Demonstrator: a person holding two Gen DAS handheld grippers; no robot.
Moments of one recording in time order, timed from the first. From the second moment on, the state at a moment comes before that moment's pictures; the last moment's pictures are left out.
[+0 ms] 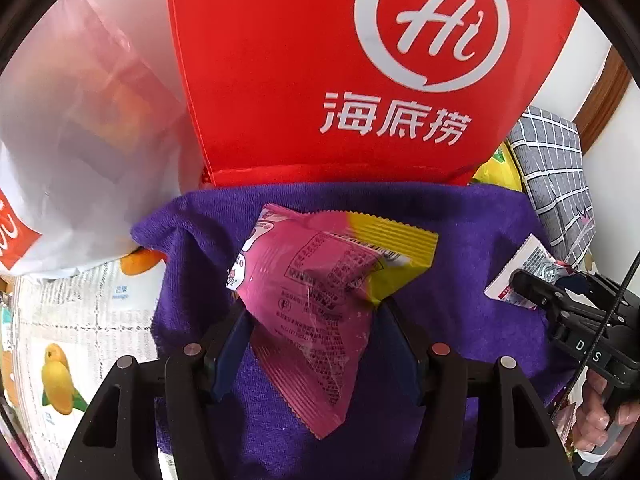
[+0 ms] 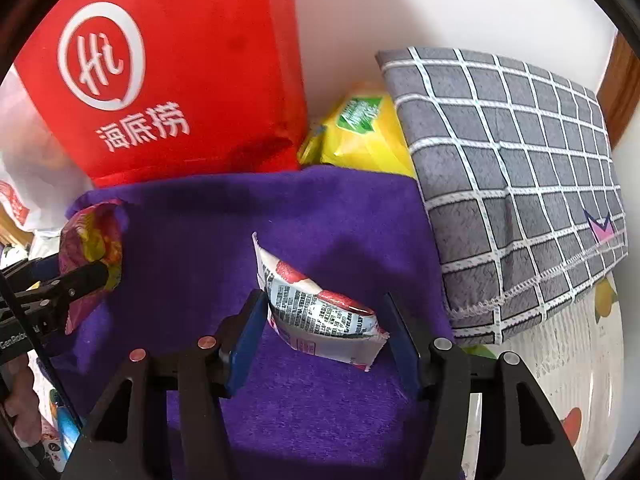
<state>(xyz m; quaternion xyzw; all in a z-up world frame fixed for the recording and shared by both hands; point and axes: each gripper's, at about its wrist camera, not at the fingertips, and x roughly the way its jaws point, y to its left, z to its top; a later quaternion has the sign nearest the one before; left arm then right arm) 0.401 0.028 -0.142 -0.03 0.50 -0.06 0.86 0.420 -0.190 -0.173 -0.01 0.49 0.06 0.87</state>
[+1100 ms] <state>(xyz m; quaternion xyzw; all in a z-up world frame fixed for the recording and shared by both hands) 0.277 0.044 -0.058 -0.04 0.44 -0.07 0.89 0.260 -0.235 -0.070 0.01 0.37 0.05 0.93</state>
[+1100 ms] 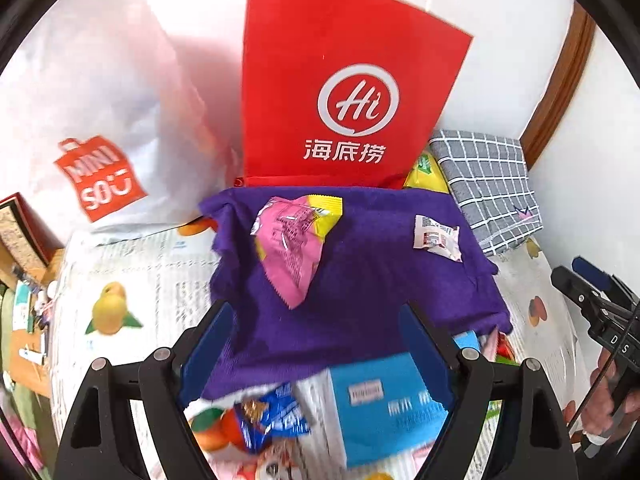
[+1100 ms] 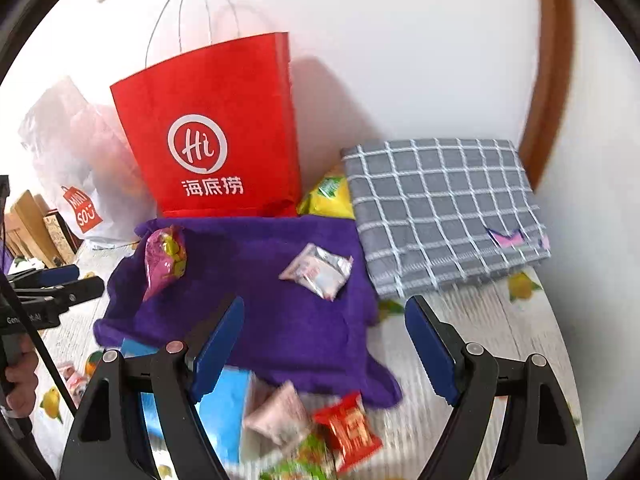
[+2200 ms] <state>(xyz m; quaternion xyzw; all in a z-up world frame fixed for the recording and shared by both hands) 0.146 0.063 -0.081 -0.07 0.45 -0.03 0.89 0.159 -0.296 -0.203 -0.03 0.43 0.07 0.90</state>
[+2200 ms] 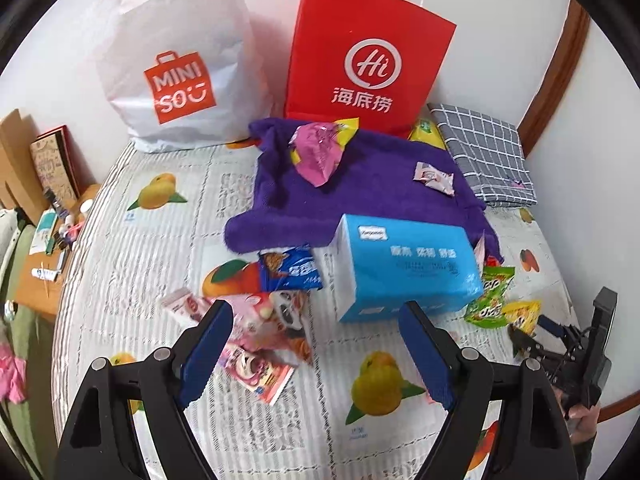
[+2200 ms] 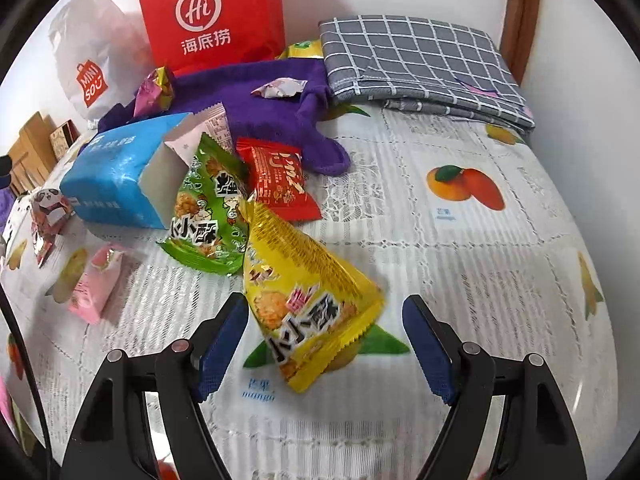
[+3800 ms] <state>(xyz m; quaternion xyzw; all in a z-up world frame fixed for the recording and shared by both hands) 0.133 0.087 -0.129 -0.12 0.45 -0.08 0.88 0.172 -0.296 -0.217 -0.01 0.40 0.04 0.91</state>
